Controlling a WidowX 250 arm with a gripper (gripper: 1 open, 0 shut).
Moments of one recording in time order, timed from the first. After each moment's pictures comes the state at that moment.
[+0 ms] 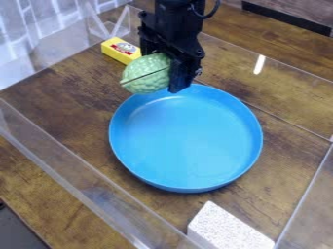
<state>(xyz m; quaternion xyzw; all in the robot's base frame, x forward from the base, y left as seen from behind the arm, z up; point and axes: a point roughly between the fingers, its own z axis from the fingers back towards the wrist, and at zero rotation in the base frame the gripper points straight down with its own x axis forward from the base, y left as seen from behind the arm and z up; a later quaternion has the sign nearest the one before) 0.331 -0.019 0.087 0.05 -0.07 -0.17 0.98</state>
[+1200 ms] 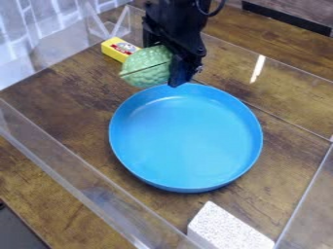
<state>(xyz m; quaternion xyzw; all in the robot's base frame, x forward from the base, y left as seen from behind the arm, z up) 0.333 -0.020 0.096 0.09 -0.08 -0.20 0.97</state>
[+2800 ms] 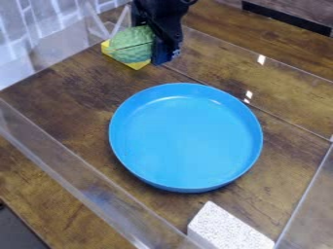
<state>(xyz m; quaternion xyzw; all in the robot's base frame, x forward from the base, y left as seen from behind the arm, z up) 0.365 0.023 0.097 0.15 -0.10 -0.24 0.96</state>
